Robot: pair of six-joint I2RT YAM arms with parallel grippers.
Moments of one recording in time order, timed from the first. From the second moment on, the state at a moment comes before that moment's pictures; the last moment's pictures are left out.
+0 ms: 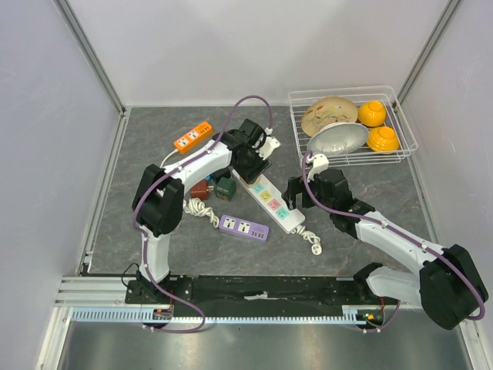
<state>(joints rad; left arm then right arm) -0.63 2.02 1.64 -0.73 0.05 0.31 0.54 1.14 0.58 0.06 -0.03 0.25</state>
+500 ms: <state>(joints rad) -0.62 2.00 1.58 -0.73 0.00 0.25 0.54 1.15 0.58 0.04 -0.05 0.24</state>
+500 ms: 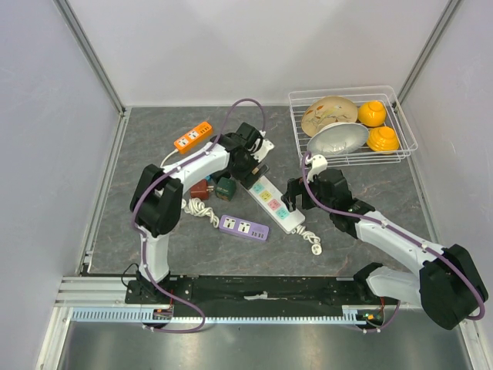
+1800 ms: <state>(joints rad) -0.62 1.34 0.65 0.02 -0.23 -0.39 0.54 0.96 0.52 -0.06 -0.11 0.39</state>
